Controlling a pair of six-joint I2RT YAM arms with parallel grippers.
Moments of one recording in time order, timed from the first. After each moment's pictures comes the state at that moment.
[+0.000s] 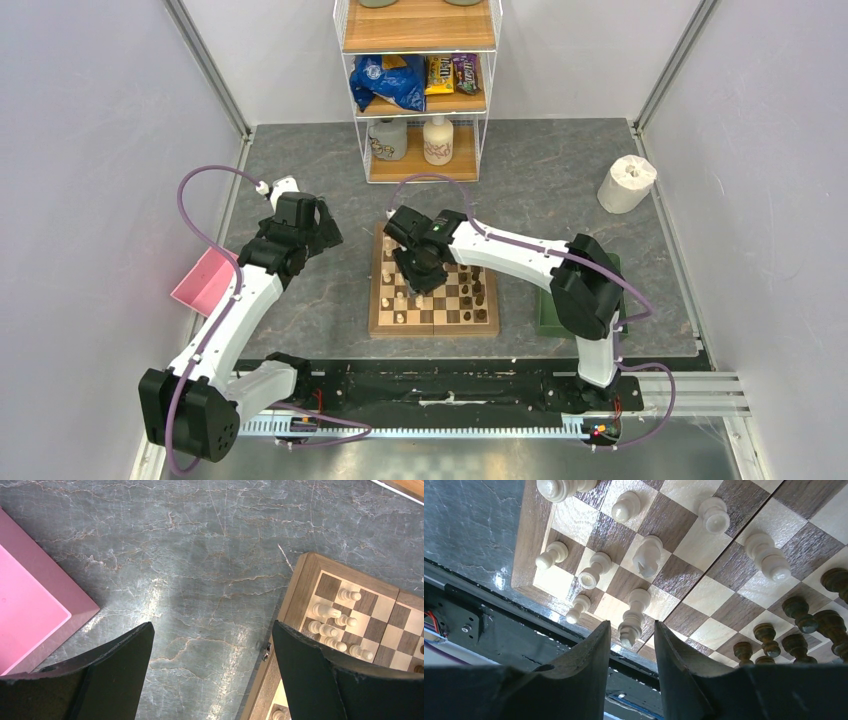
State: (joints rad) left arm -0.25 1.05 0.86 -0.60 -0.36 -0.52; right arm 0.98 1.92 1.56 -0.86 -0.03 0.53
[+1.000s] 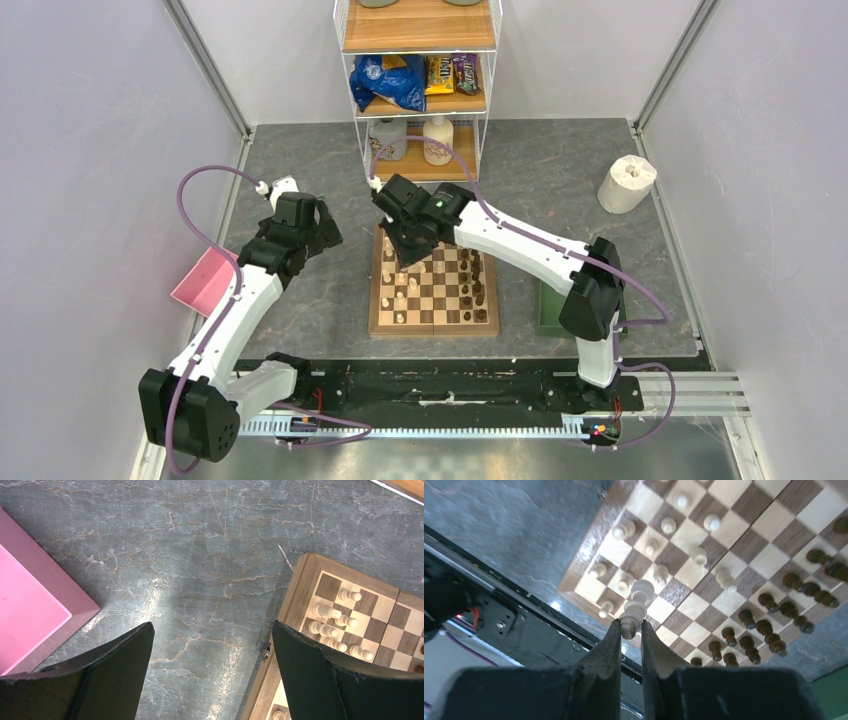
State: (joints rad) left arm -0.24 1.05 0.86 -0.60 -0.36 -0.52; right arm 1.00 1.93 1.83 -1.01 0.05 0.43
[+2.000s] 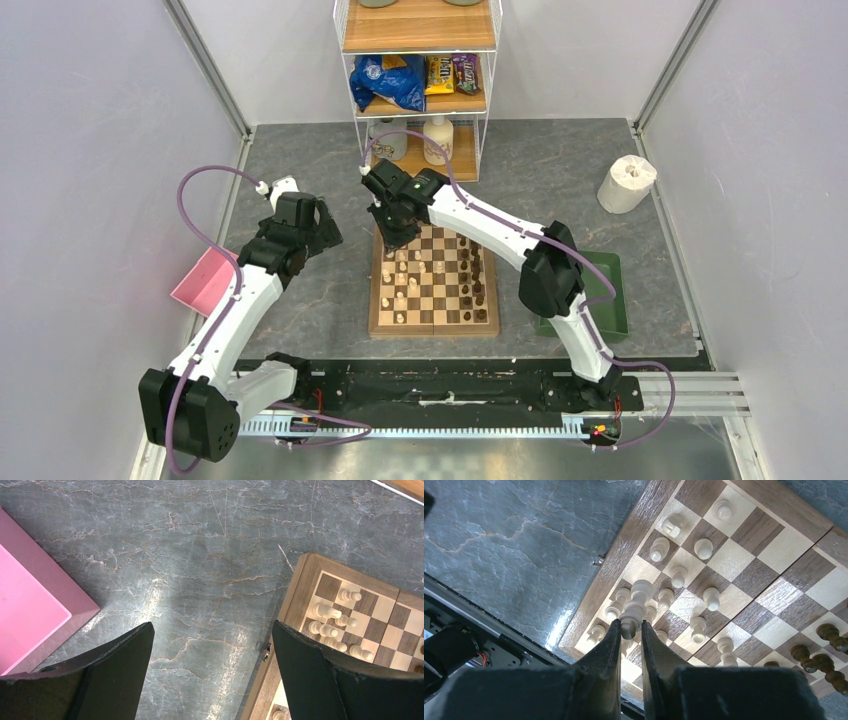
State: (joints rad) left arm -0.24 1.05 0.86 -0.60 -0.36 -0.52; right arm 0.91 2.19 2.11 -0.99 -0.03 0.40
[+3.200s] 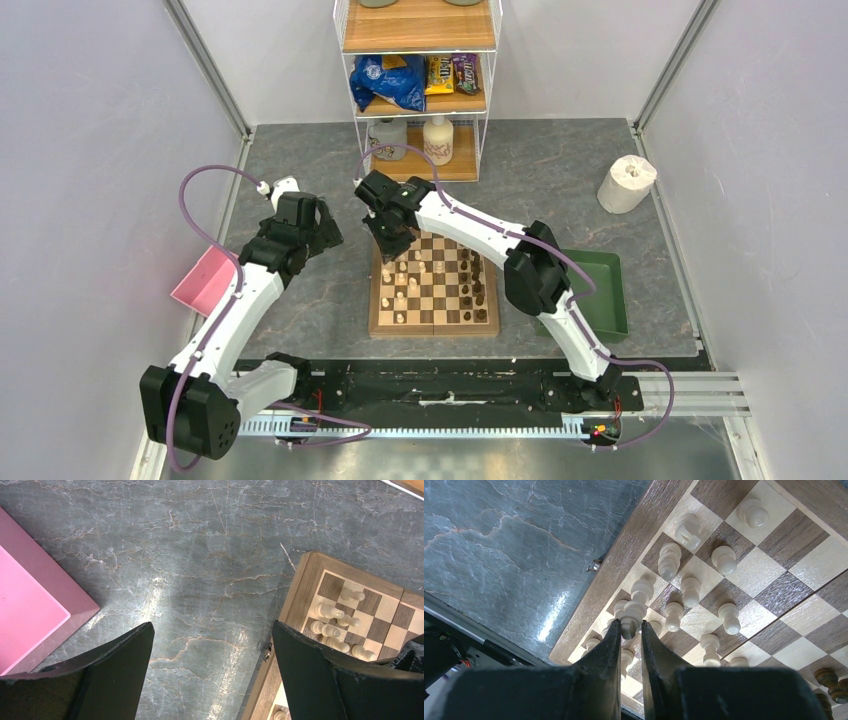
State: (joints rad) left arm -0.24 1.07 0.86 -0.59 -0.36 -0.52; right arm 0.93 2.29 2.15 -1.00 -0.05 0.39
